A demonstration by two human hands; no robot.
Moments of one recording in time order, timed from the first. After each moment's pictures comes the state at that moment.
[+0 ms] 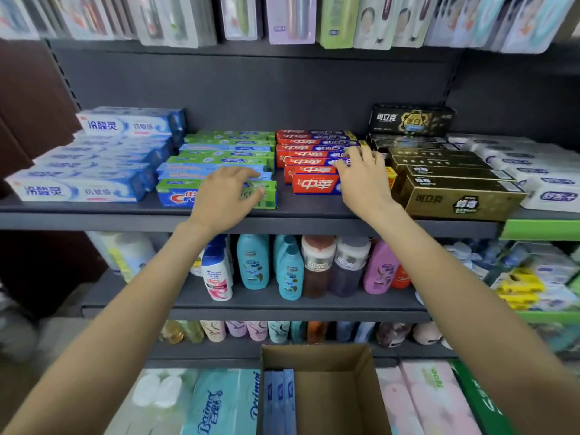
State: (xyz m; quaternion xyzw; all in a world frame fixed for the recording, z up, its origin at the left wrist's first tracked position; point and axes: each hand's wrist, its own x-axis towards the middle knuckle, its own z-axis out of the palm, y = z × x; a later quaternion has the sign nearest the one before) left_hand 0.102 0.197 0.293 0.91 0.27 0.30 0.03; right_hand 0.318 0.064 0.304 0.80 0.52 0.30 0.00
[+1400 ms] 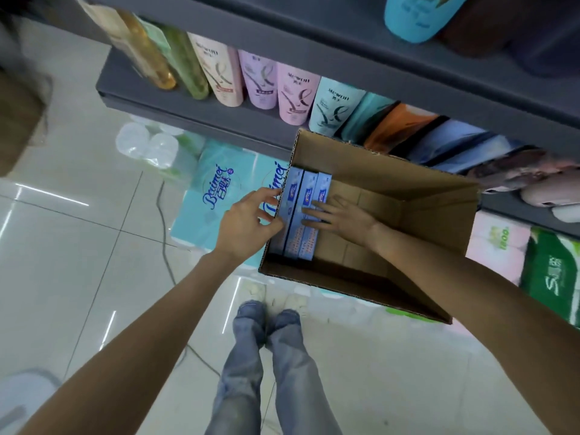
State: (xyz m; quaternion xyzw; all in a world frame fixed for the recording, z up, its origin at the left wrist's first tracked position) left_hand 0.007 0.054 -0.164 0.72 0.52 0.09 0.46; right_hand 0.245 -0.002 -0.274 0.35 0.86 -0.02 0.37
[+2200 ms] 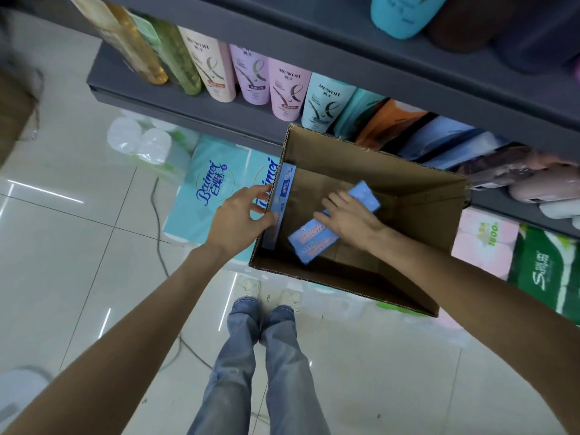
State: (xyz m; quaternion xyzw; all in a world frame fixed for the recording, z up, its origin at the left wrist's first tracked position) left_hand 0.010 0.052 -0.160 0.73 0.52 0.06 0.45; right_hand 0.237 -0.015 -0.218 0.47 0.85 0.00 0.24
